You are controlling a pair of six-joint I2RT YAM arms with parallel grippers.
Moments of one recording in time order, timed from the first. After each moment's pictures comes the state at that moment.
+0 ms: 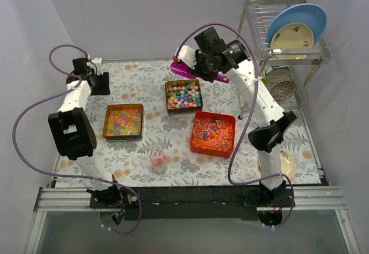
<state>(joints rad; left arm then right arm) 0.25 1.83 1.45 -0.53 0.18 0.20 0.67 2.04 2.50 -1.37 0.03 -0.71</state>
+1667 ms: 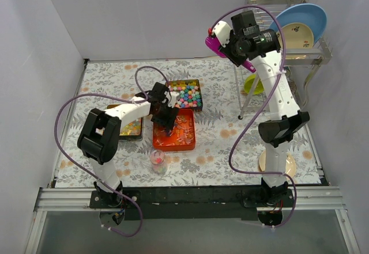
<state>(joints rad) -0.53 1.81 1.20 -0.54 0.20 -0.02 0.41 2.02 2.56 -1.34 0.09 -0.61</state>
